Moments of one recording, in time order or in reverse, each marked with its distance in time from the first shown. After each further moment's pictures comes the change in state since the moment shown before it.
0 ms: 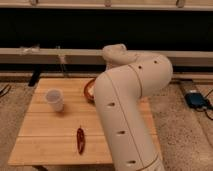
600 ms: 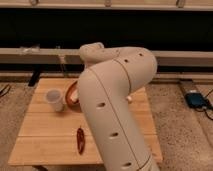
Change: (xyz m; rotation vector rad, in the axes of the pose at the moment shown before) arm 0.065 0.108 -0.019 -0.072 -0.003 -0.233
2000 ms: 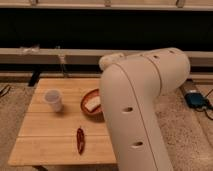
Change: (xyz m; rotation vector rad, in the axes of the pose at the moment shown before) arm 0.047 -0.125 0.016 0.099 0.058 0.112
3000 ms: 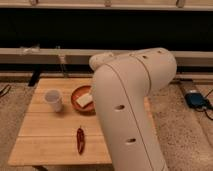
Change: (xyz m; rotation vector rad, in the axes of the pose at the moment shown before) arm -0.022 0.062 0.000 -0.096 -0.095 -0.051
